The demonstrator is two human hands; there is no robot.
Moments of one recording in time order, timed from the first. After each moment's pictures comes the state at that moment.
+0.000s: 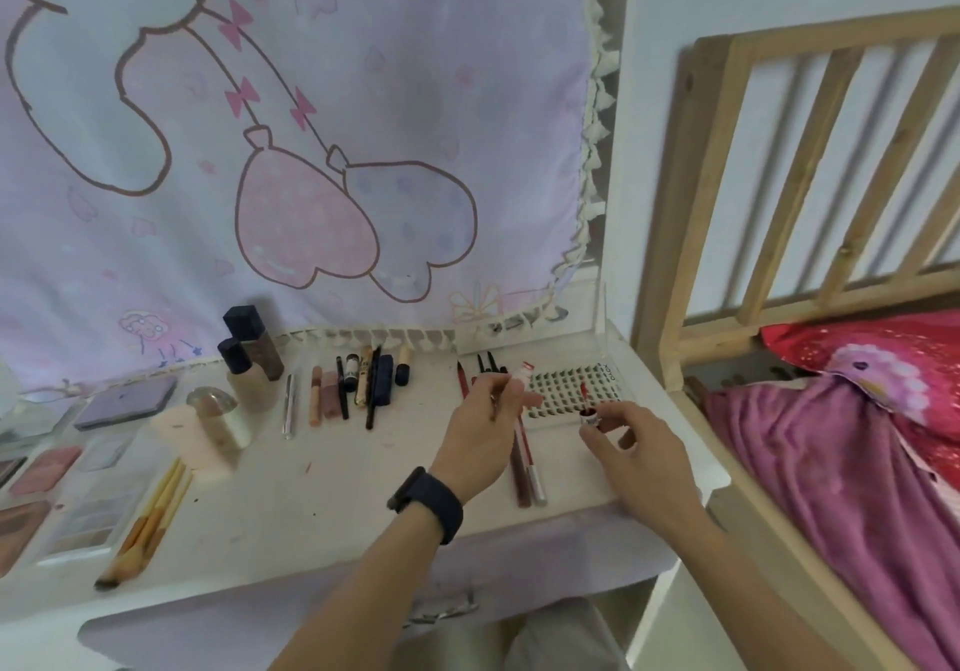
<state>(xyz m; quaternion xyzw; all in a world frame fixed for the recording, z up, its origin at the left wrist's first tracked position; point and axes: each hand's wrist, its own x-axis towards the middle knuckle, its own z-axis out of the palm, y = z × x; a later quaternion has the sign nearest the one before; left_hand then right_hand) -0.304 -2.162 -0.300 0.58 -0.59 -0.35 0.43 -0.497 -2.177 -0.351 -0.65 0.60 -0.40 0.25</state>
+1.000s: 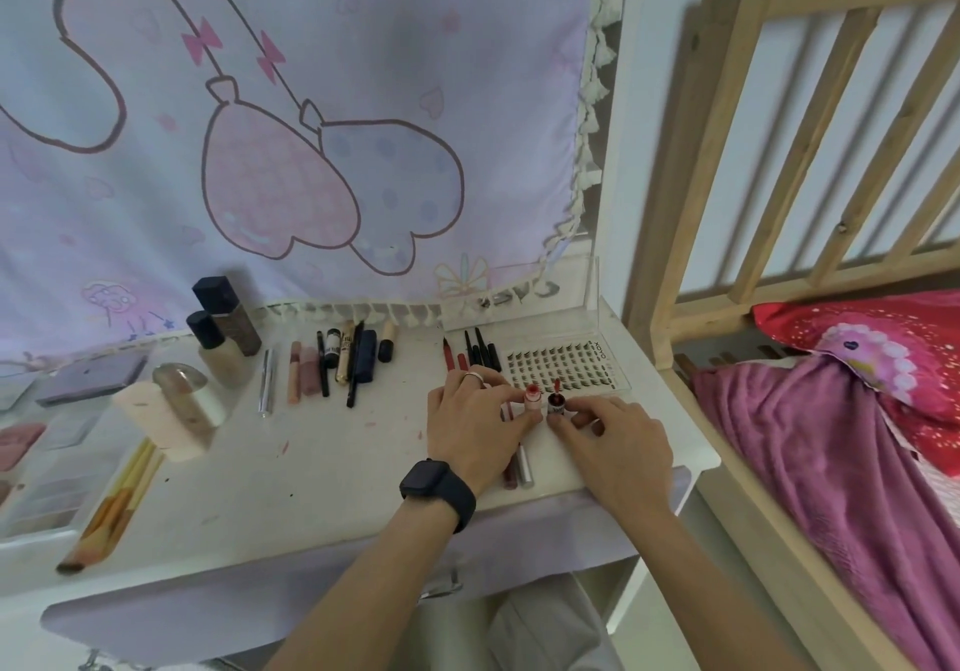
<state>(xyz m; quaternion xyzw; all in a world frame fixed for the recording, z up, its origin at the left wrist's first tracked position) -0.311 -2.176 -0.335 0.69 -0.68 -0.04 0.25 -0.480 -2.183 -0.374 -0.67 0.63 -0.38 0.11</state>
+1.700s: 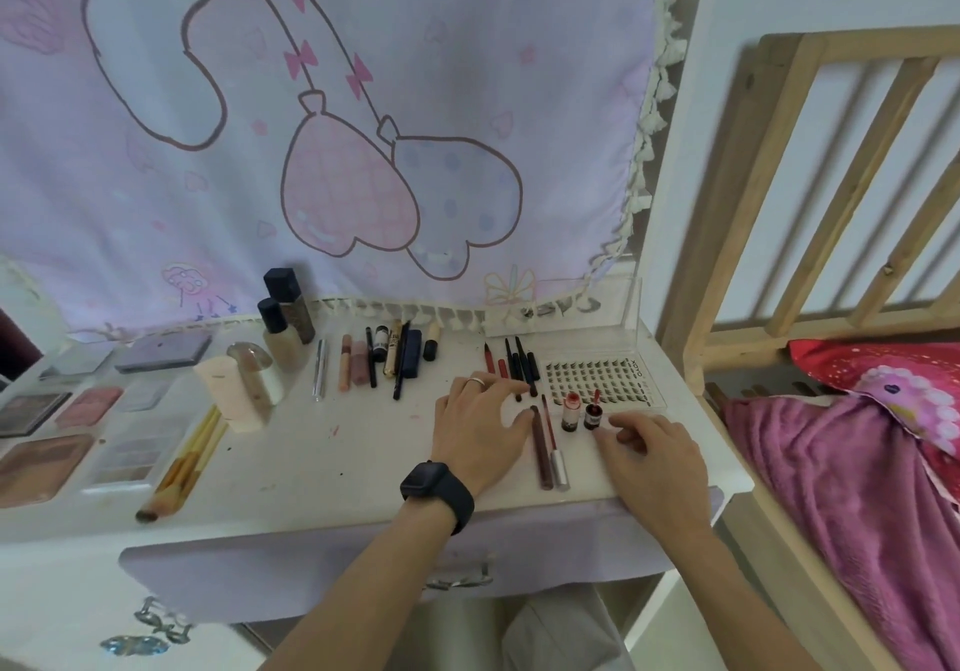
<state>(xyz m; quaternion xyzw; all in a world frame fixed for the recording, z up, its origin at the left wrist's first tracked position) -0.277 -2.153 -0.327 0.69 -0.65 -0.09 0.30 -0.486 -2.169 -0.365 -0.67 0.62 -0.38 0.14</state>
